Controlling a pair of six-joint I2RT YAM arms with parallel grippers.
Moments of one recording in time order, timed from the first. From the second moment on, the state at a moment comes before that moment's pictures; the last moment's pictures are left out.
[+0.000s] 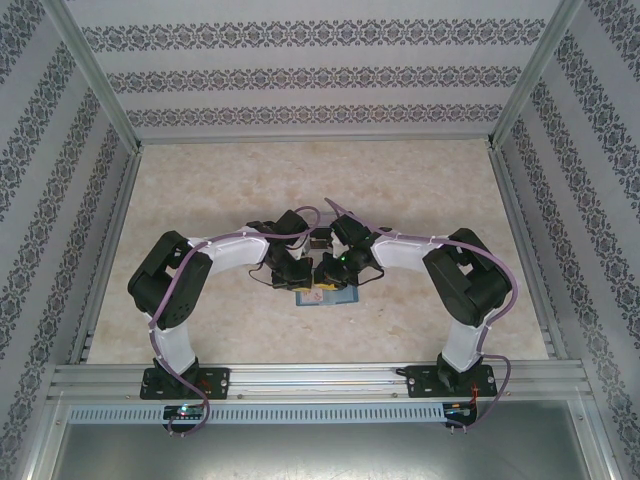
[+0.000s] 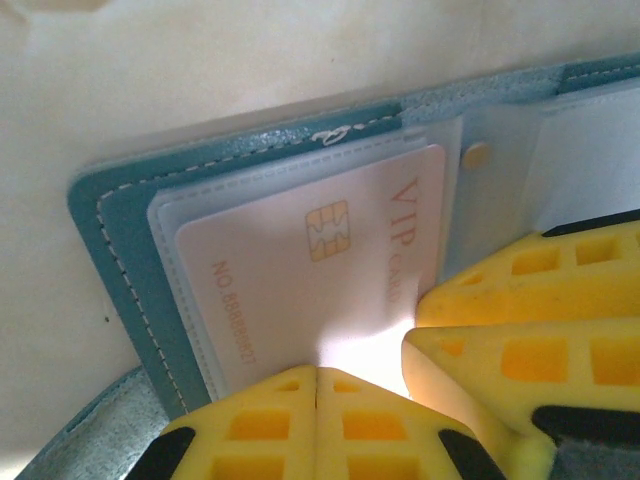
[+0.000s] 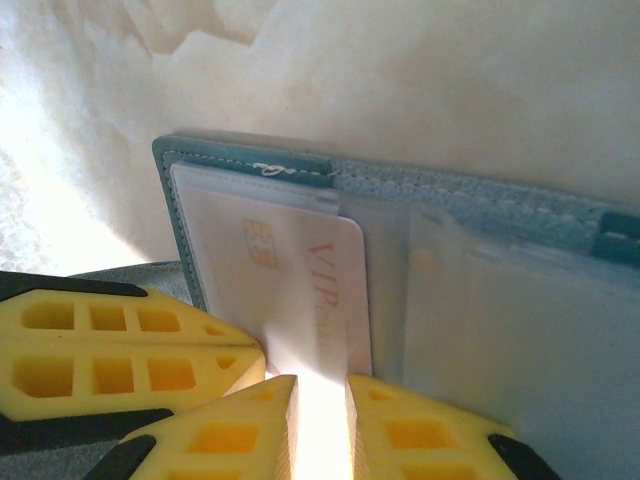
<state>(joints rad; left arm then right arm) -0.61 1.83 1.09 -0.61 0.44 -0.63 0.64 1.82 0.98 -0.35 -0.58 0.80</state>
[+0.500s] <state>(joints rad) -0.61 1.83 1.10 -0.62 0.43 -0.63 0.64 1.83 1.02 -0.42 -0.53 0.75</state>
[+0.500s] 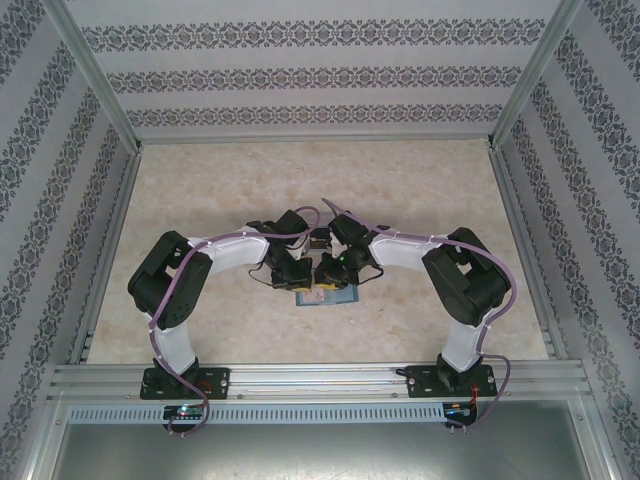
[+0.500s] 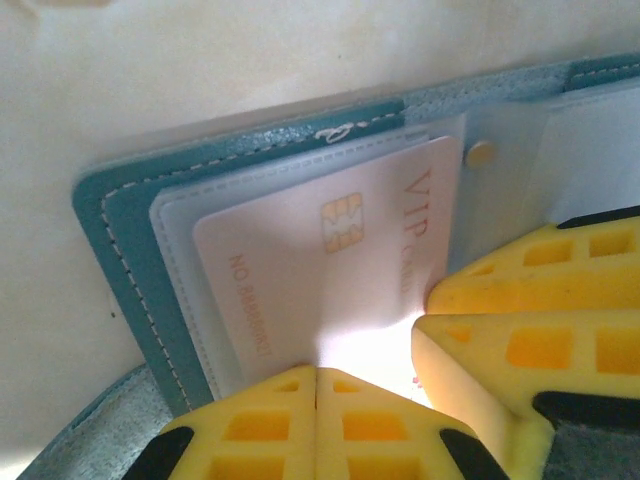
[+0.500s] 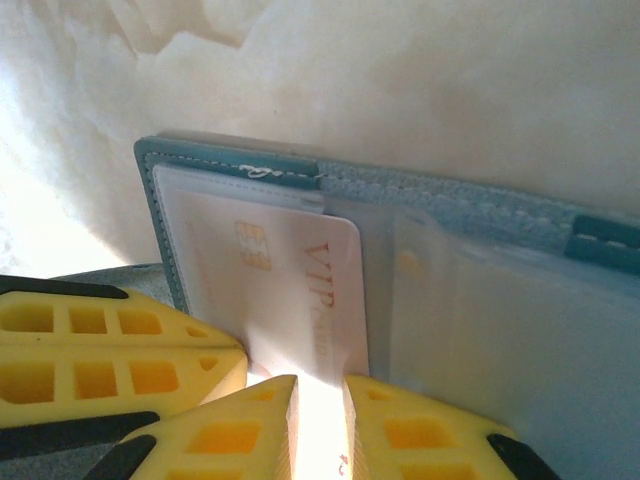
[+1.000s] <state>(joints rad) -0.61 1.83 1.11 -0.64 0.42 -0.63 0.64 1.82 1.03 -0.46 -0.51 0.73</state>
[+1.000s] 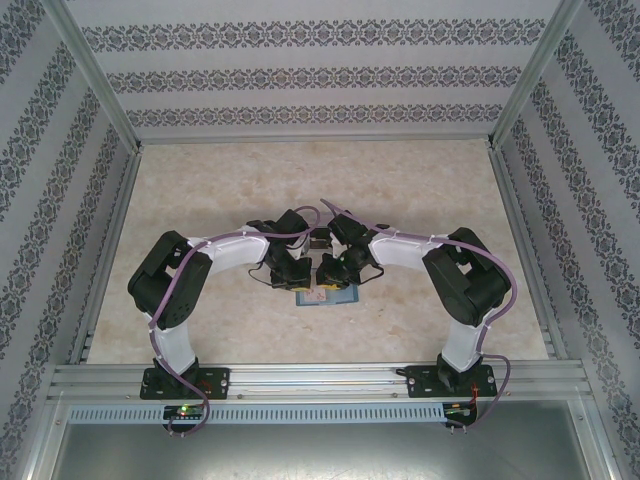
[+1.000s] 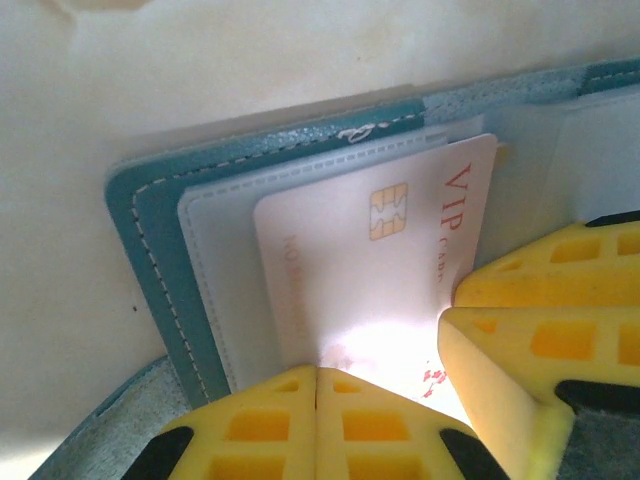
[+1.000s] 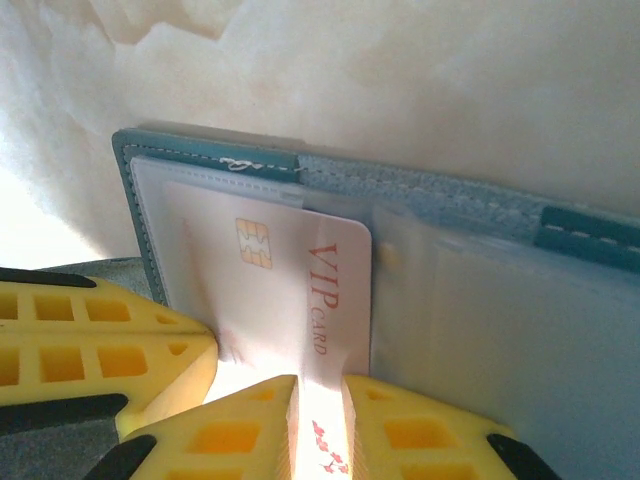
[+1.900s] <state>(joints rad) -0.61 1.84 1.13 -0.68 0.37 -0.62 0.63 1.82 1.02 -0.47 -0.50 0.71</state>
